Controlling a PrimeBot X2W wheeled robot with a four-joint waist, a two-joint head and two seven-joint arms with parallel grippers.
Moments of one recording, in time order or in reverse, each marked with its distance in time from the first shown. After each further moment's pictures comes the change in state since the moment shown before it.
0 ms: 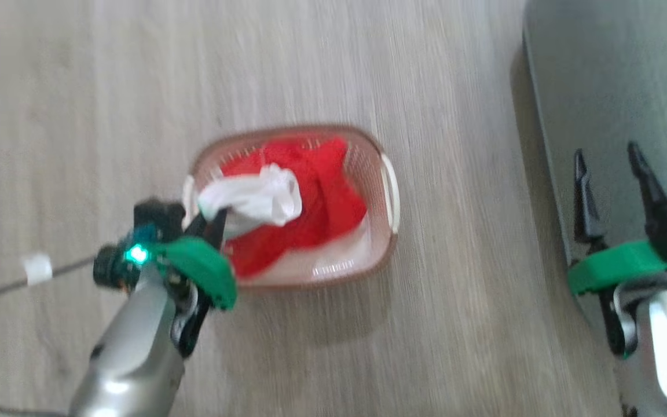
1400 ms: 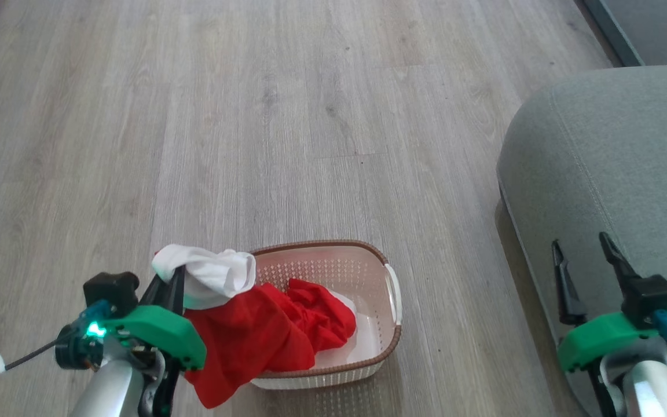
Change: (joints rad) left arm 0.334 0.078 0.099 -0.335 -0.066 0.118 0.033; right arm 0.186 -0.012 0.035 0.060 -0.002 0.000 0.000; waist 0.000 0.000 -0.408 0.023
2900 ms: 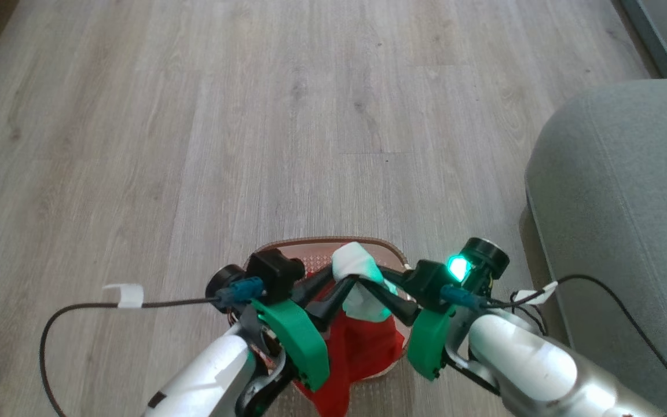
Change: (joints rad) left arm -0.152 -0.006 -0.498 -0.189 -0.112 -0.147 0.107; right arm -0.465 -0.127 1.048 0.259 0.344 0.000 0.000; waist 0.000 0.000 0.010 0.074
